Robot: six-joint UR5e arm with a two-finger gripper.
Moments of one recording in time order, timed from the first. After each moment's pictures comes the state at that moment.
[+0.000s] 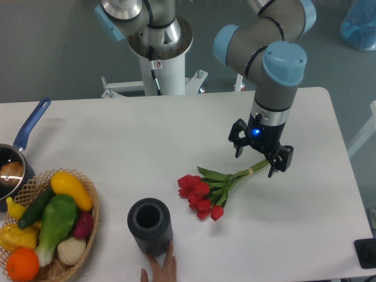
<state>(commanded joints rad) 2.67 -1.88 -1.65 -1.00 1.38 1.36</state>
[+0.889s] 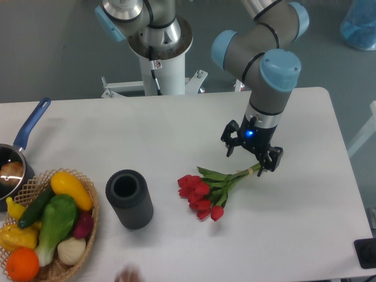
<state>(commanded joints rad) 2.67 -1.88 -1.77 -0.97 1.32 1.39</state>
